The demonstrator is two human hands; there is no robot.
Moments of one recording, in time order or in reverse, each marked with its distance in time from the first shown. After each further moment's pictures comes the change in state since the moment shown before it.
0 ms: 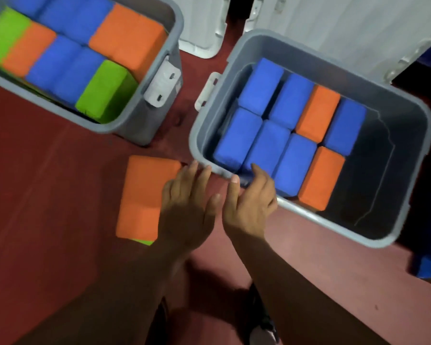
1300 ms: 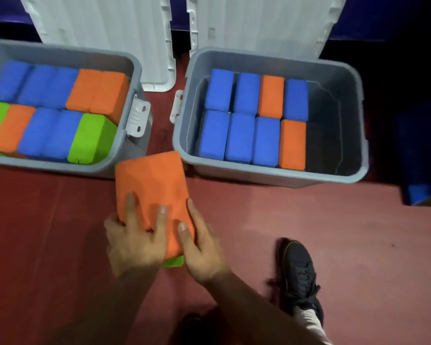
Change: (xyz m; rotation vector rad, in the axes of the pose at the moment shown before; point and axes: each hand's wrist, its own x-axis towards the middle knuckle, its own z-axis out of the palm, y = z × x) left_hand -0.046 -0.082 -0.076 -0.183 -0.118 -0.490; right_hand -0.134 -0.039 0.037 0.434 -0.450 0.198
